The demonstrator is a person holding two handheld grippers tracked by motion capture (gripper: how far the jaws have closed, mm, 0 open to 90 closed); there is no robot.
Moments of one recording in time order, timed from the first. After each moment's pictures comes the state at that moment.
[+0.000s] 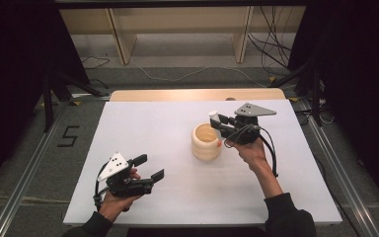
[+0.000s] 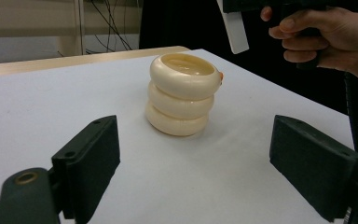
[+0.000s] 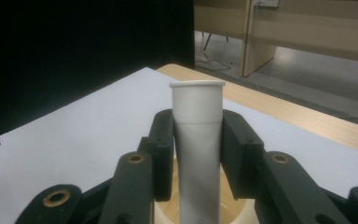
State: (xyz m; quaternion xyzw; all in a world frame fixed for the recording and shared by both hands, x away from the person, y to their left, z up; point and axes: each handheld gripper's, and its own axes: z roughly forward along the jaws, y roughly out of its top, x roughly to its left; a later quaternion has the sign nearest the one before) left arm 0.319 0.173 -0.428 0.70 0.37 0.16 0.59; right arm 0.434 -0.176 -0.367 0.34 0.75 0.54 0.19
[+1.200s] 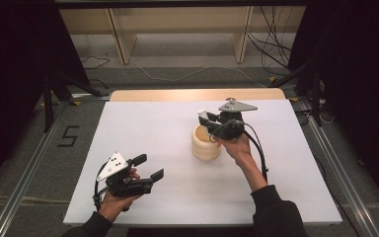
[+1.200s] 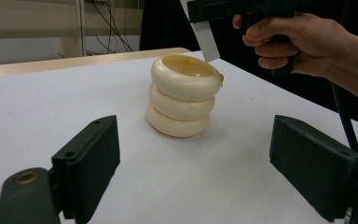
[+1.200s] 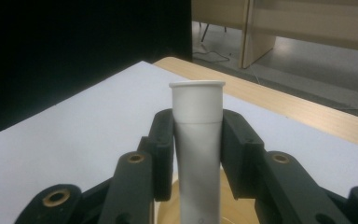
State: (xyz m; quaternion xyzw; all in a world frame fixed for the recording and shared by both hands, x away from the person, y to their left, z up) left arm 0.319 0.174 -0.428 0.70 0.37 0.16 0.59; right arm 0.456 -0.143 -0.380 0.35 0.76 0.52 0.18
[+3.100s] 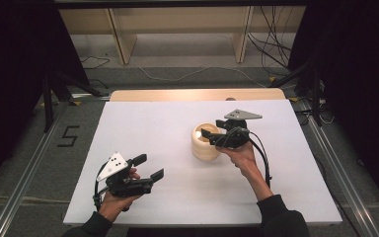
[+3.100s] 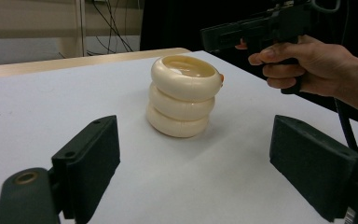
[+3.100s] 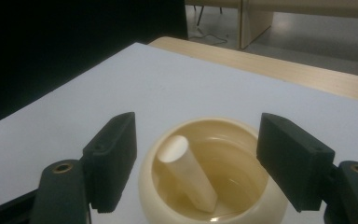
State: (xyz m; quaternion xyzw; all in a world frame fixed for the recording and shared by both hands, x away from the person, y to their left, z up) left arm 0.319 0.174 -0.428 0.70 0.37 0.16 0.59; right arm 0.442 -0.160 -0.399 0.39 0.75 0.51 0.16
